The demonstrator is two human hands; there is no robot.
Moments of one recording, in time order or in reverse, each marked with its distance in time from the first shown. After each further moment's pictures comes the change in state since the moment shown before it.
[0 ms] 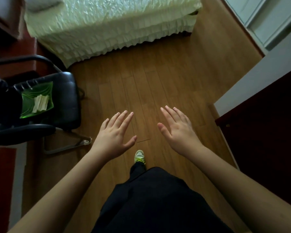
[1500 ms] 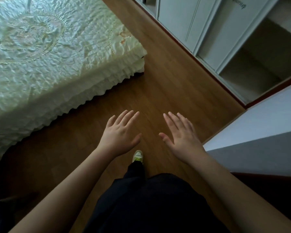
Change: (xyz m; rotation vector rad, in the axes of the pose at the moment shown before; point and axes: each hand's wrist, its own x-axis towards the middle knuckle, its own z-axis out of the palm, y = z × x) left_hand 0.705 0.117 -0.103 0.034 0.000 0.374; right_hand 0.463 0.303 -0.266 -0.162 0.100 0.298
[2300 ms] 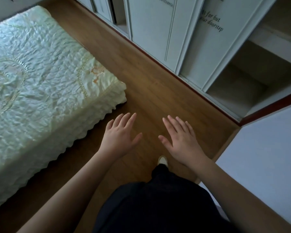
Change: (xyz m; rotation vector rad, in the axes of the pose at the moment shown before) left_hand 0.373 -0.004 -0.043 0.035 -0.046 0.081; right_hand 0.279 0.145 -0.104 0.035 0.022 0.172
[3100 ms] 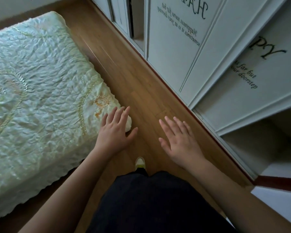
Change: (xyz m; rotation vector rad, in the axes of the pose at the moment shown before) left_hand 0.338 -0.103 -0.079 -0.082 0.087 -0.182; right_hand 0.365 0.050 -0.111 -0.162 -0.002 -0.194
